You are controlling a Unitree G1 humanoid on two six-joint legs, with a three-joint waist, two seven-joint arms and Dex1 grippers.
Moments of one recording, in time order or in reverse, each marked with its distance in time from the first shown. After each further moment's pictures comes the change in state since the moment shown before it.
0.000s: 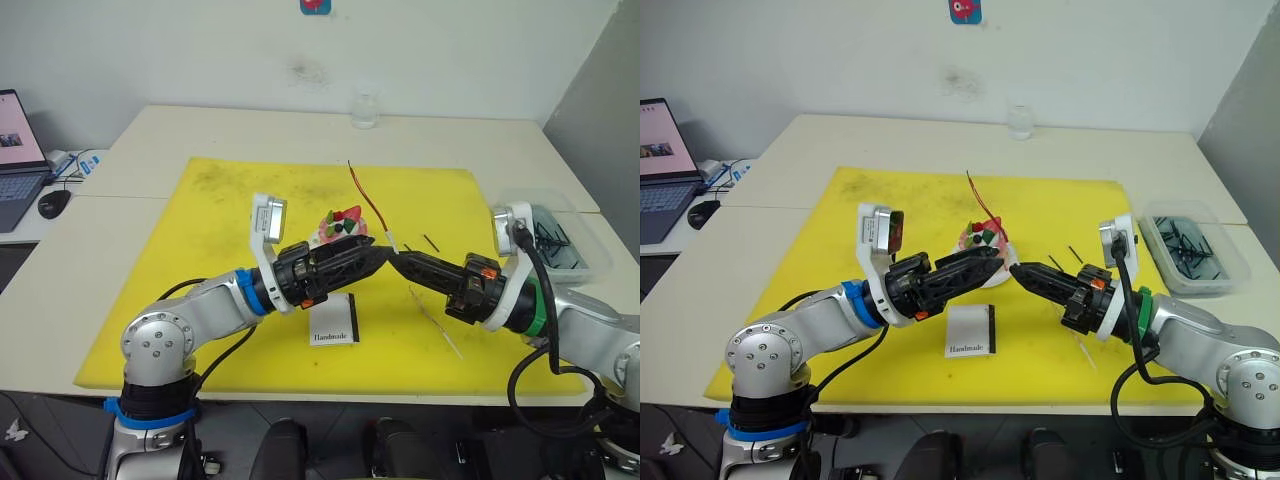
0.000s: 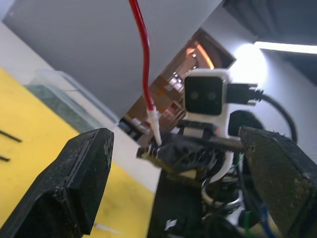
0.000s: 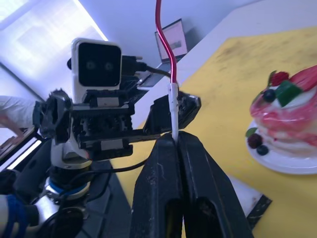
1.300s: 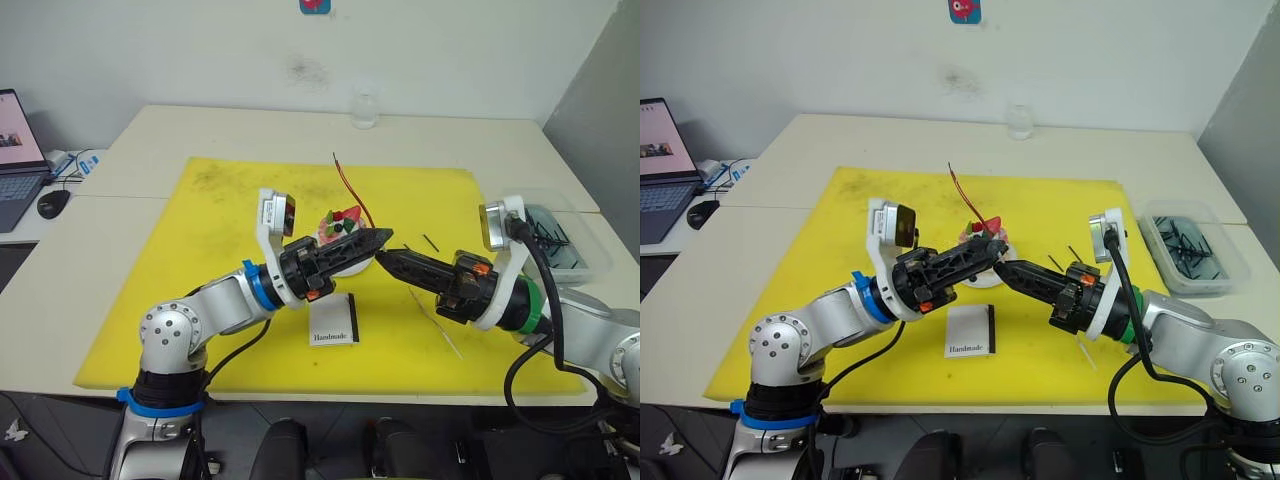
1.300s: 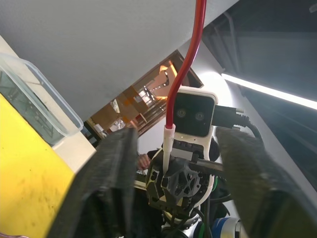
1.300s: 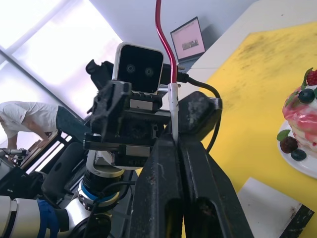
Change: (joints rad) left arm -0.020 0.006 -0.074 0.111 -0.194 -0.047 0.078; right arm -0.013 -0.128 0.162 0.000 0.101 -0.211 -0.028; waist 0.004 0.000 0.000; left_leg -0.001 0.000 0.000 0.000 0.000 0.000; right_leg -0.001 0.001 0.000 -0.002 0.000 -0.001
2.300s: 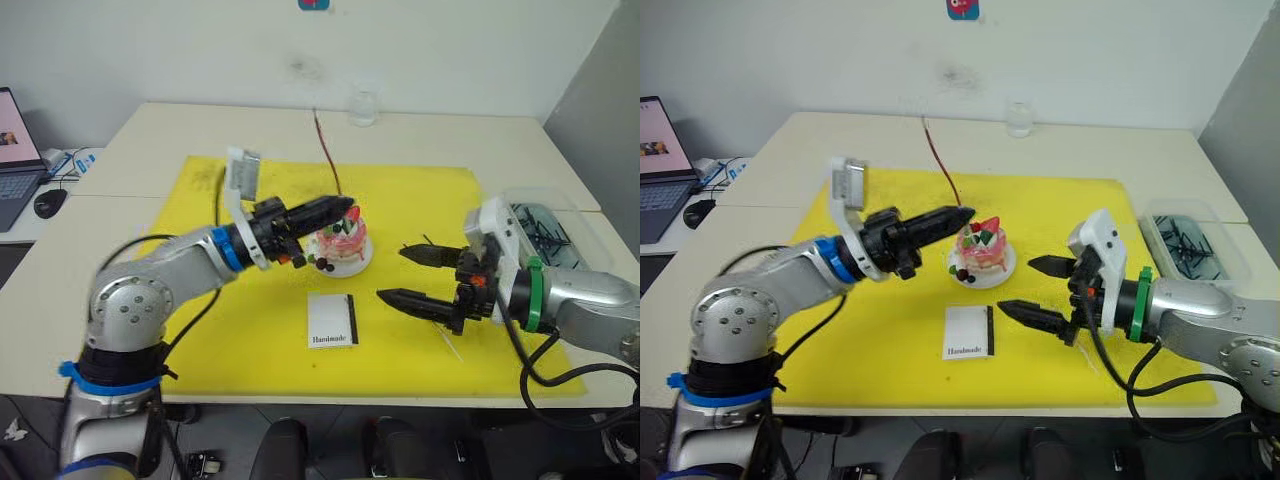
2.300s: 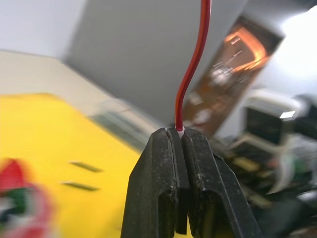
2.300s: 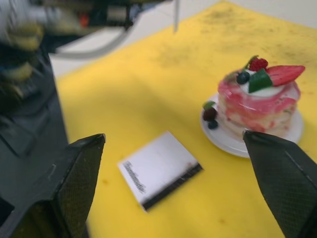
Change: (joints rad) left arm -0.132 0.294 0.029 0.007 0.627 -0.189 -0.267; right arm -0.102 -0.253 0.120 -0.065 -0.607 0.027 0.351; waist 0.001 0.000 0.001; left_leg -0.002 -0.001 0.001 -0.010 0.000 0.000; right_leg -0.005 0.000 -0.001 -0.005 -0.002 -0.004
